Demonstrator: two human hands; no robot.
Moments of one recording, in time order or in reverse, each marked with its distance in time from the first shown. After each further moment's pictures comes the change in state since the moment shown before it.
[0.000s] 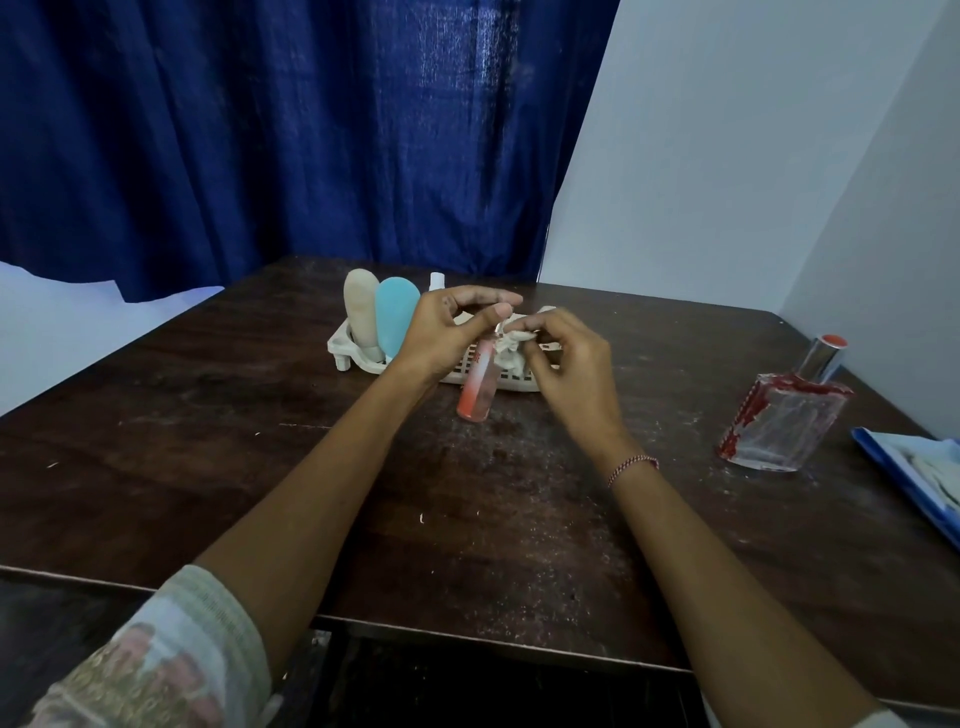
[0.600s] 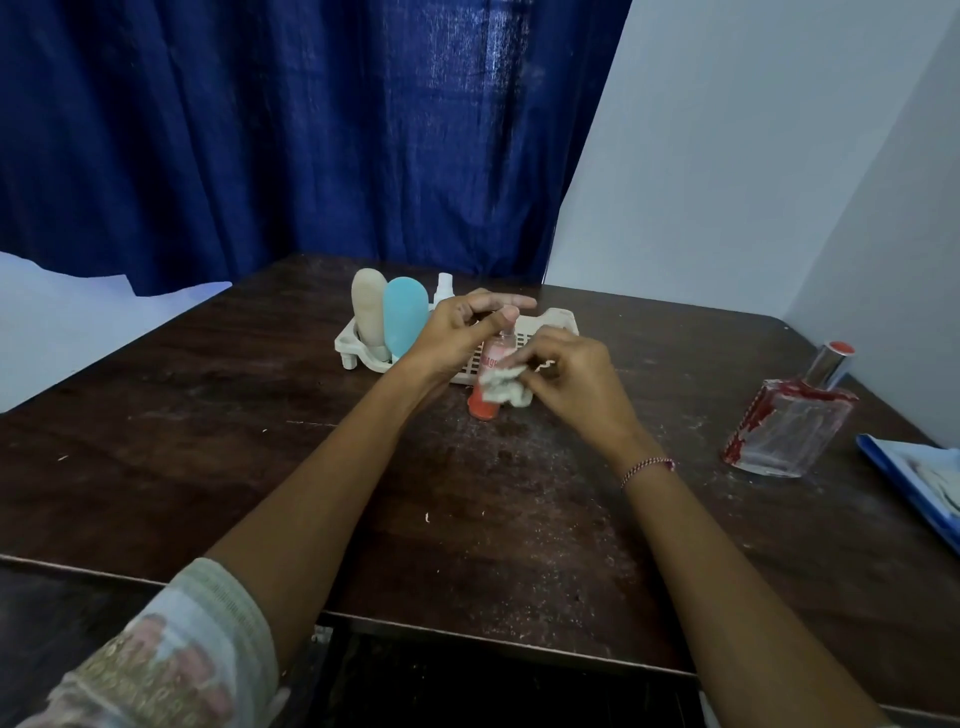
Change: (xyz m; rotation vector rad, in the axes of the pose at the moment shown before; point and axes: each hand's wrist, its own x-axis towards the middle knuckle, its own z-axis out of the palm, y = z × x) left_hand 0.000 -0.003 -0.002 -0.098 -0.157 -0.095; right_hand 0.000 0.004 -0.008 -0.104 -0.223 -0.155
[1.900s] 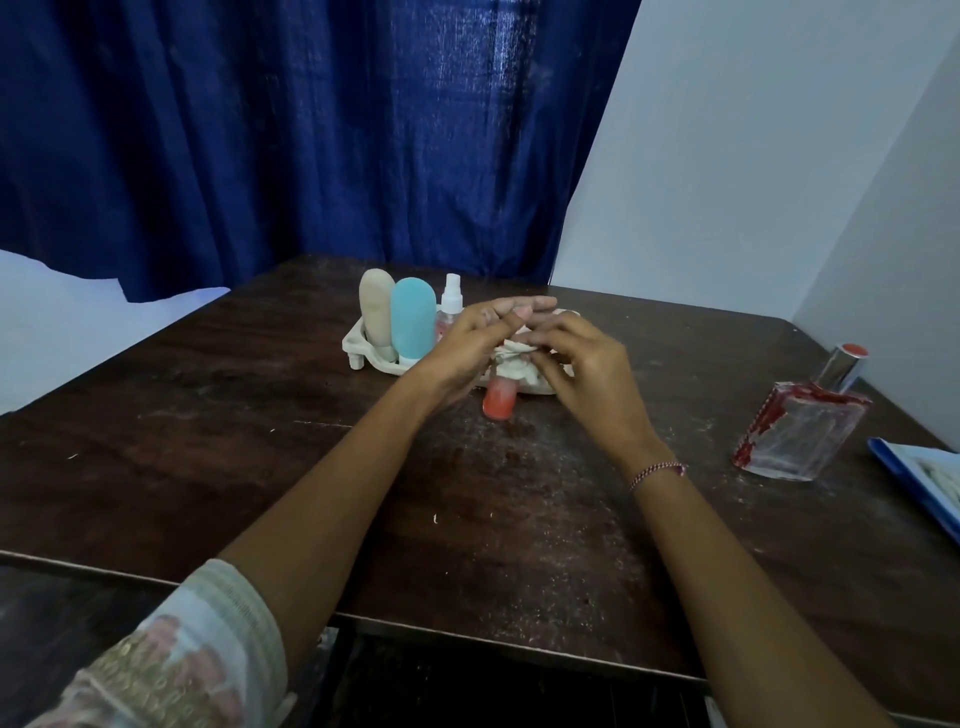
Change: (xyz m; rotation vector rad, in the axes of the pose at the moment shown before) left_hand -0.002 0.001 0.010 -0.173 -0.134 -0.087; right_hand 0.001 -0.003 -0.002 -0.107 0.113 -0.075
